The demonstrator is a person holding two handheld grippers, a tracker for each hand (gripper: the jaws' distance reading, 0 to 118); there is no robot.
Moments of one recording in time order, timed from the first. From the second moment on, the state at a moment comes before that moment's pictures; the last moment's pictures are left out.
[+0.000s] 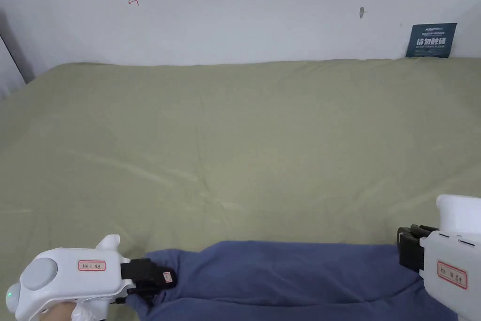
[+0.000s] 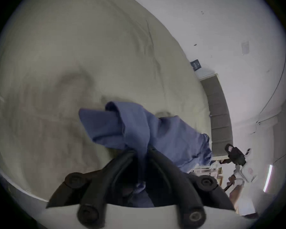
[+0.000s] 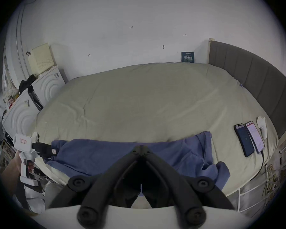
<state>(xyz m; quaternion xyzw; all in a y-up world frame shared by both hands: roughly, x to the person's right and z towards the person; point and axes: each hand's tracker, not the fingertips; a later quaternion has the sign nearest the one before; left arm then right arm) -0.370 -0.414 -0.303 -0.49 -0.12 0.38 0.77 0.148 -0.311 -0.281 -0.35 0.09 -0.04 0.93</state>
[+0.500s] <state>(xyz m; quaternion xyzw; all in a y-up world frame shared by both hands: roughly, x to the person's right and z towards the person) -0.178 -0.318 -0.303 -0.48 -0.22 0.30 0.80 0.173 -0.310 -0.268 -0.35 0.06 -0.03 0.94</state>
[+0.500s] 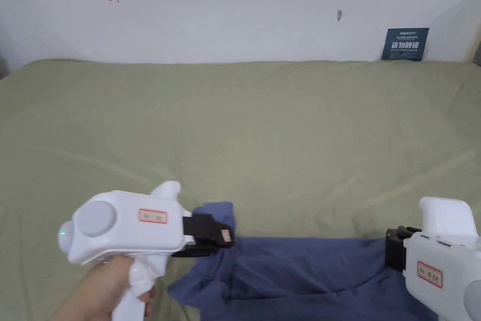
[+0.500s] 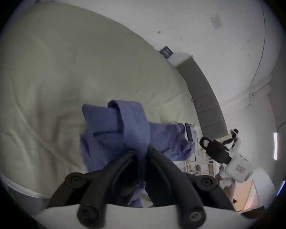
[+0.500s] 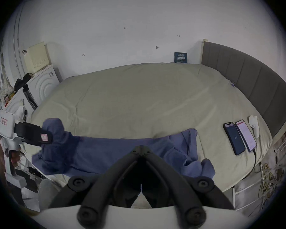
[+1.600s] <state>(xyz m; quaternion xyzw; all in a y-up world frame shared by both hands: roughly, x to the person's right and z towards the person) -0.080 -0.479 -0.315 -0.47 -0.28 0.41 0.73 0.195 -0.296 -0.248 -0.33 0.06 -0.04 0.94</state>
